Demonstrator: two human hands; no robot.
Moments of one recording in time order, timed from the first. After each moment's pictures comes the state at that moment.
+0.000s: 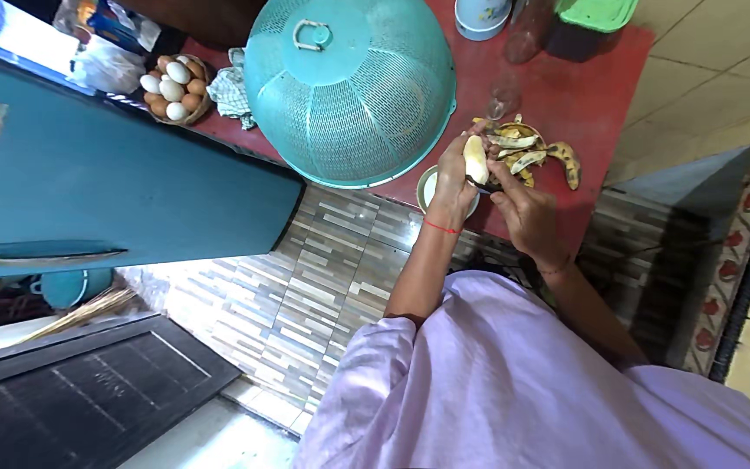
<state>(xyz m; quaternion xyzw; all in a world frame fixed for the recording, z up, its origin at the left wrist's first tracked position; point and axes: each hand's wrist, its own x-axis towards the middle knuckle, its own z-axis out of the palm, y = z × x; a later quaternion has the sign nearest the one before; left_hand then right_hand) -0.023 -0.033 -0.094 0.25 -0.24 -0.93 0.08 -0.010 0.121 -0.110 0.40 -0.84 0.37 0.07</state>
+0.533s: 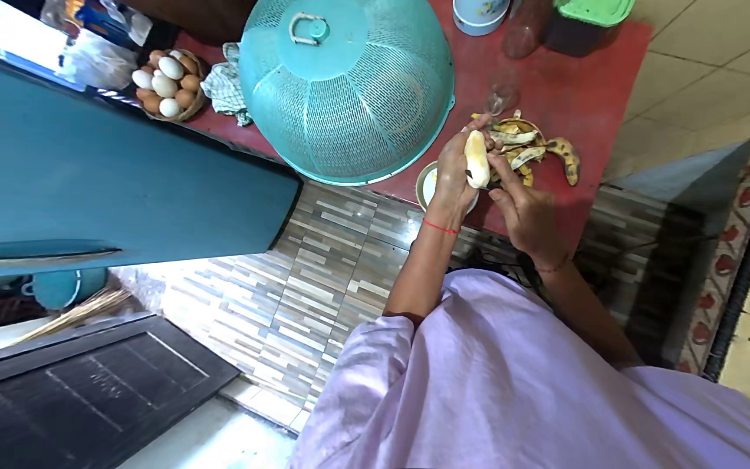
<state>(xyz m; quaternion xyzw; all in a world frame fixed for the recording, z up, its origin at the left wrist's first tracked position) -0.015 -0.031 -0.095 0.20 -0.30 -0.93 0.10 -0.002 0.121 -0.107 0.37 -0.86 0.35 0.05</state>
